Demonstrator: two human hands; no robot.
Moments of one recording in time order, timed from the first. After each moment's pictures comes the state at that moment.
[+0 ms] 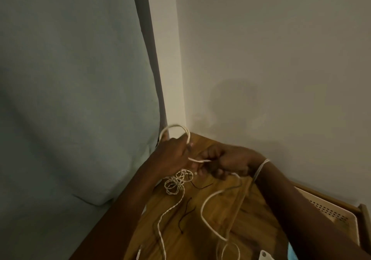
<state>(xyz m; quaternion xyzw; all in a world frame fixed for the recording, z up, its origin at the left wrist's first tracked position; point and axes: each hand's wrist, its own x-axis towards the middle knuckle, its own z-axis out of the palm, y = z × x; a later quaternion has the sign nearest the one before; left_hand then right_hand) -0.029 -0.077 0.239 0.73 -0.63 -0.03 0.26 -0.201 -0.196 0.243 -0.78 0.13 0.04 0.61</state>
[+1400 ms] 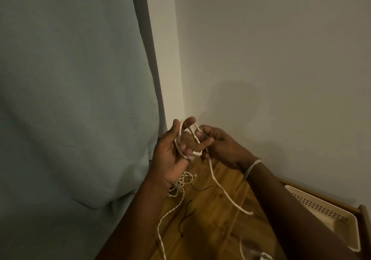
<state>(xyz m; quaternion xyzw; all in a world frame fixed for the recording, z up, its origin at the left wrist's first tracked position) -0.072 -0.061 0.268 0.21 -0.38 -0.52 0.73 -0.176 -0.197 0.246 -0.74 0.06 -0.24 0.63</state>
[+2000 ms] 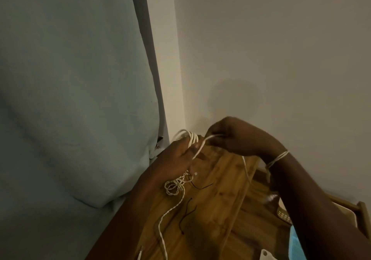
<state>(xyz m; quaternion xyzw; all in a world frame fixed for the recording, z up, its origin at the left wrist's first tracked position) -0.049 -0.061 0.245 0.69 -0.59 -0.17 0.38 -0.216 -0.188 0.301 -0.95 0.11 -0.18 0.21</state>
